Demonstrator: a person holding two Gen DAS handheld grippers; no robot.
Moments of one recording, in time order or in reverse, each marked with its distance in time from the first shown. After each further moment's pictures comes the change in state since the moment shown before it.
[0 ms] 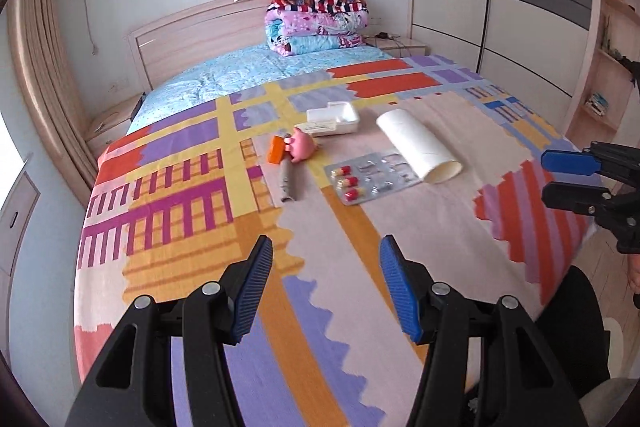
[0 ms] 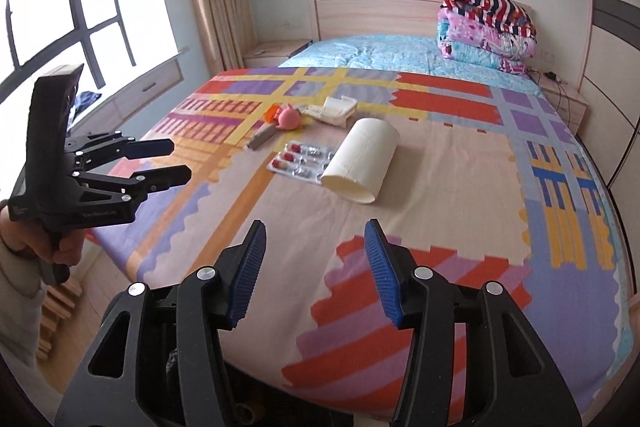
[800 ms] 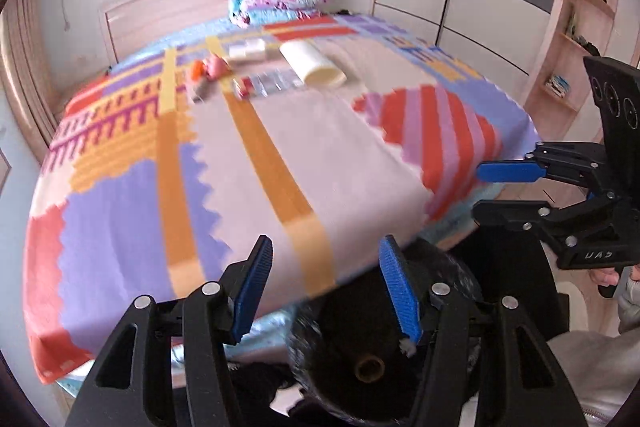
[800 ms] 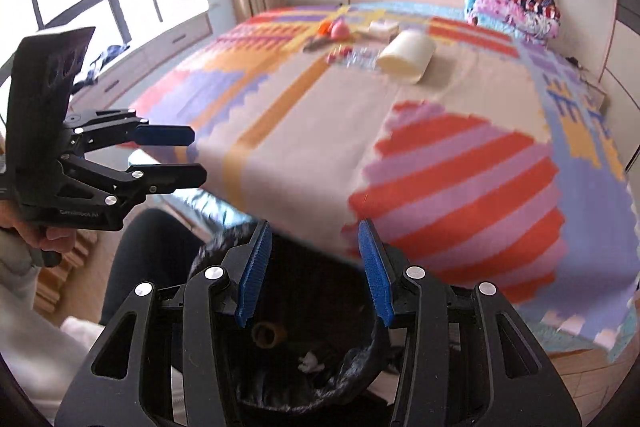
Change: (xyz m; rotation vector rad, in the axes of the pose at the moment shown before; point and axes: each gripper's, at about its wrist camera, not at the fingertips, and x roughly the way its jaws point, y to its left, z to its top) left arm -0.059 -0.087 -0.090 0.006 0.058 -0.134; right arm -0.054 0.034 -0.100 -0.068 0.103 0.066
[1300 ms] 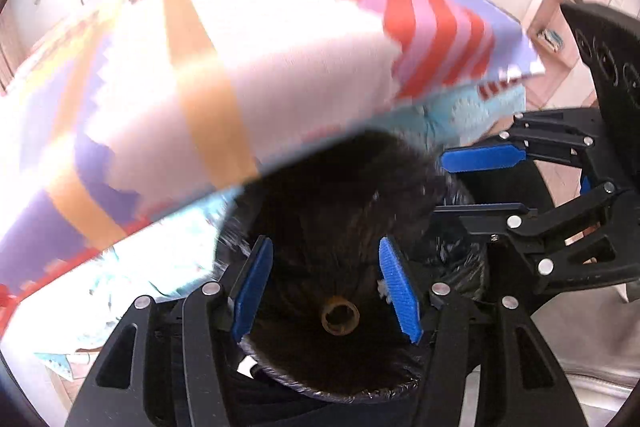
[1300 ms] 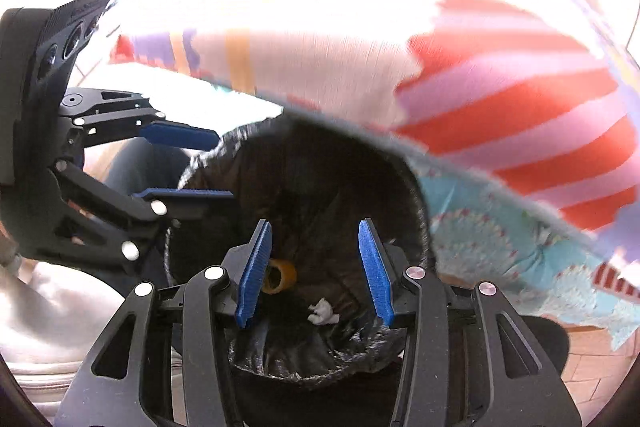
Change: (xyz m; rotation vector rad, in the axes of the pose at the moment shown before) left arm 0.061 -0.037 -0.067 0.015 0.202 -0.072; right arm 0.043 0.021 -0.062 -0.030 0.194 0.033
